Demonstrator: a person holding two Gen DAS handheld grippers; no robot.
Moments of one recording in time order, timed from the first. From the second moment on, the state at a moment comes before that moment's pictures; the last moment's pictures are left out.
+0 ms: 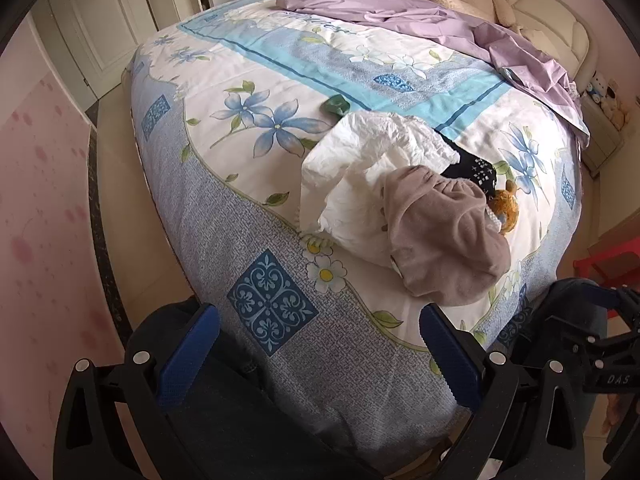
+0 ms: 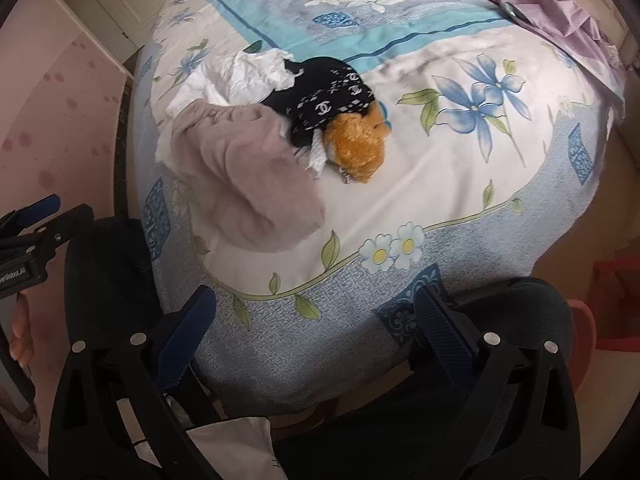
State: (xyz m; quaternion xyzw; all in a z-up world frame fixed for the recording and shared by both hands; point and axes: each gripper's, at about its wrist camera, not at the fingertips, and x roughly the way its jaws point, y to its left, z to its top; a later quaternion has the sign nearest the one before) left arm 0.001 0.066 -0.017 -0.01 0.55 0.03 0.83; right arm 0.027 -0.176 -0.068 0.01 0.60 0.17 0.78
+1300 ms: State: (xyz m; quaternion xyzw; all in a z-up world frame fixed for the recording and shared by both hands) left arm 0.048 0.070 -0.049 0.03 0.57 0.00 0.82; right arm 0.077 -0.097 -0.075 -0.12 0.56 0.26 0.78
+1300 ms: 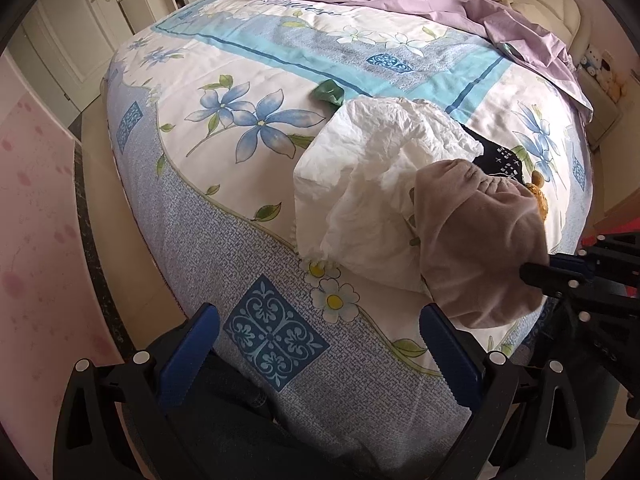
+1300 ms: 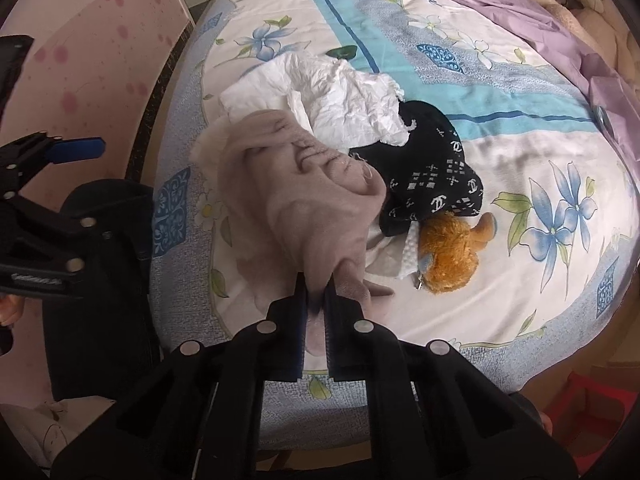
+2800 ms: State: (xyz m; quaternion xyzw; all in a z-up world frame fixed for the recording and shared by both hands) left arm 0.099 0.049 -0.018 -0.02 0.57 -0.08 0.81; right arm 0.041 -0.152 -0.034 -0.06 0.54 0.26 0.80
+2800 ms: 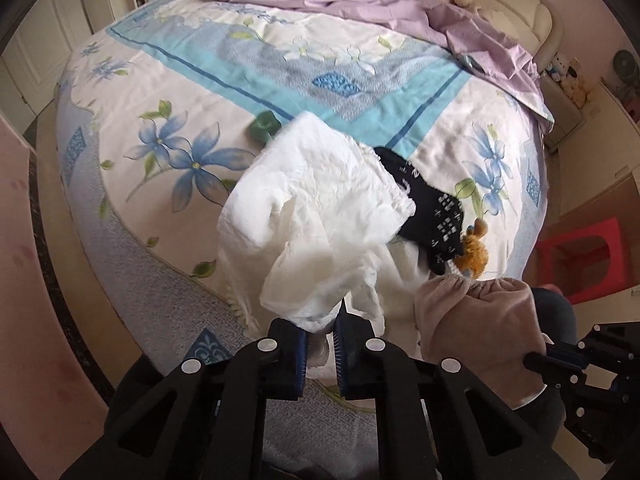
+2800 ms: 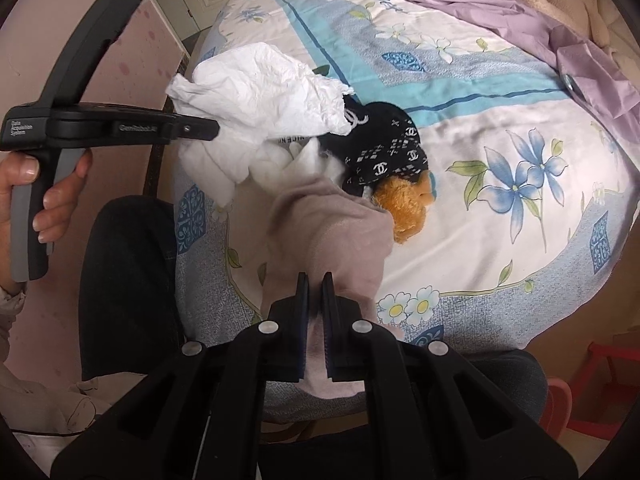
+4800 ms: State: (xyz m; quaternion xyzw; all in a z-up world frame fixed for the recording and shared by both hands) left arm 0.047 -0.301 0.040 0.21 0.51 -0.37 0.75; right arm -0.039 -0.430 -0.004 0.08 0.49 -0.08 0.86
